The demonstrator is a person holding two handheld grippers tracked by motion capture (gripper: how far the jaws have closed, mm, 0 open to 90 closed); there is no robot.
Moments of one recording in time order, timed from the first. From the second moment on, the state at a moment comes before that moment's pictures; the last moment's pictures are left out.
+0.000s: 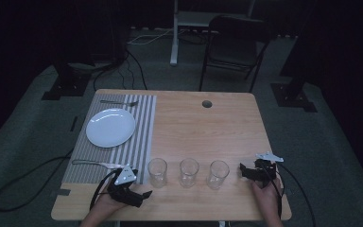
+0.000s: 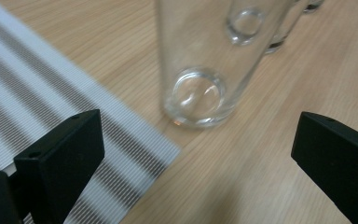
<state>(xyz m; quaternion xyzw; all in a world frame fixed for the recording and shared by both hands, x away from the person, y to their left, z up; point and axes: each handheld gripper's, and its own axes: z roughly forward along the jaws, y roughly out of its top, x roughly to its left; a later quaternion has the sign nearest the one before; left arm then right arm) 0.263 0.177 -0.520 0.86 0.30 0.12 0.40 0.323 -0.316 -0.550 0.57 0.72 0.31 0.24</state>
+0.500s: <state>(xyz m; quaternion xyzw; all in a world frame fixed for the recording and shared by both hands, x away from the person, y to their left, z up) 0.273 0.152 -0.519 0.85 0.29 0.12 0.43 0.323 -0.317 -0.550 0.57 0.72 0.31 0.24</state>
